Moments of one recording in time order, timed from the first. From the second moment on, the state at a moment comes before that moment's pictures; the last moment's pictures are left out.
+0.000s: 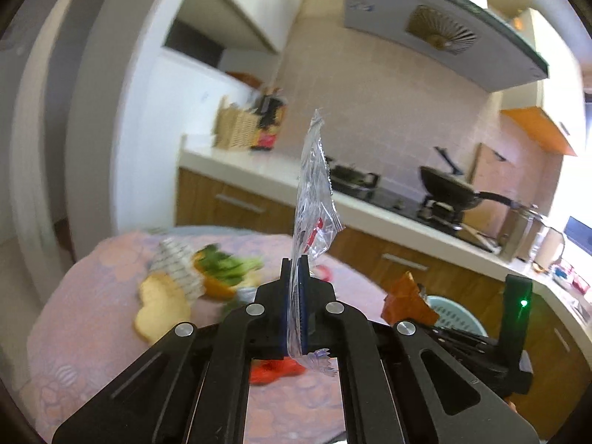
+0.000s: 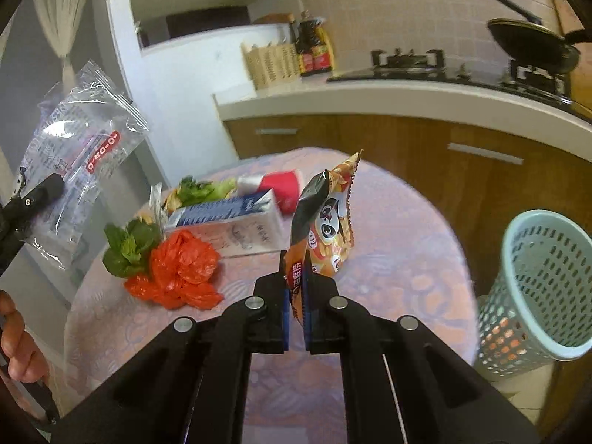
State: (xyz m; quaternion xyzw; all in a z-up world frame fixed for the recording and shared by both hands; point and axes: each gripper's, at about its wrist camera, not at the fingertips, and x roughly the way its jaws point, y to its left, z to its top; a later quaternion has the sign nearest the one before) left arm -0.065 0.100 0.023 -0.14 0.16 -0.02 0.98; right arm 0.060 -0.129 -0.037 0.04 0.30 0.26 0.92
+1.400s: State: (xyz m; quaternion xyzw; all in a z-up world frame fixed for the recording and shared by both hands) left arm 0.186 -0.296 -0.054 0.08 0.44 -0.24 0.86; right arm 0.169 -0.445 -0.142 0.16 0.48 0.00 0.86
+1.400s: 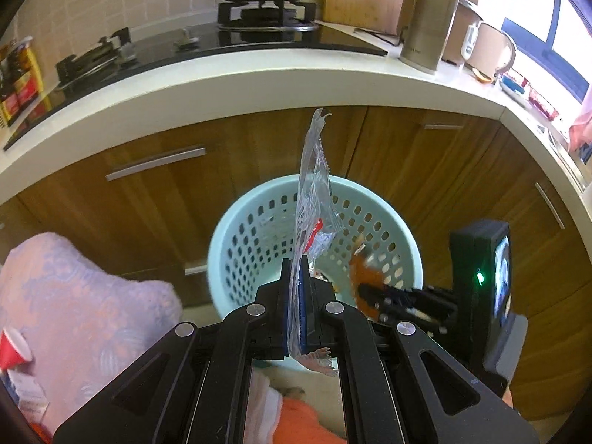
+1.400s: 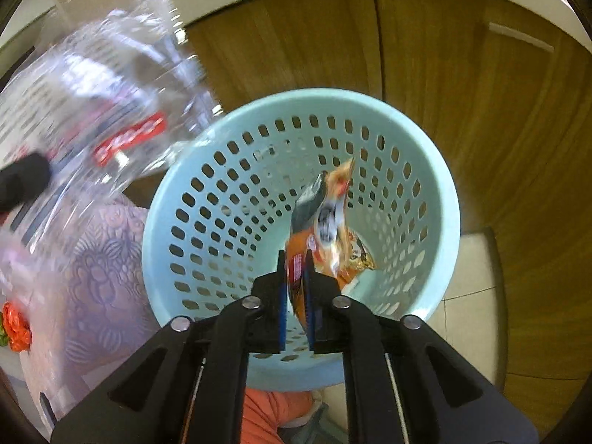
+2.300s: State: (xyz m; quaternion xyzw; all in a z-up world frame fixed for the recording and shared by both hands) left arm 0.145 -0.244 -0.014 0.04 0.39 -0.23 0.89; right arm 0.124 -0.412 -0.069 0.14 0.40 0.05 0.90
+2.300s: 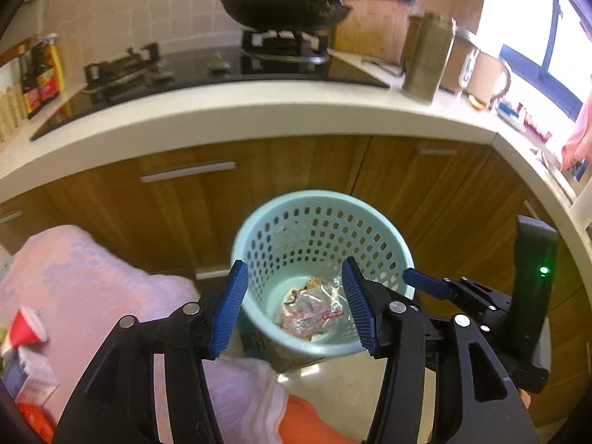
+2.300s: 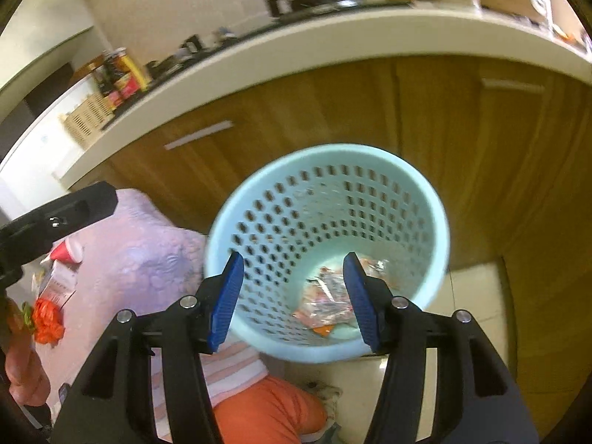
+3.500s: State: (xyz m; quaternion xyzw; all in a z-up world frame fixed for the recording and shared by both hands) left arm -0.043 0.190 -0.035 -0.18 0.30 0.06 0.94; right arm 0.088 -0.017 -0.060 -0.04 0.35 0.36 0.86
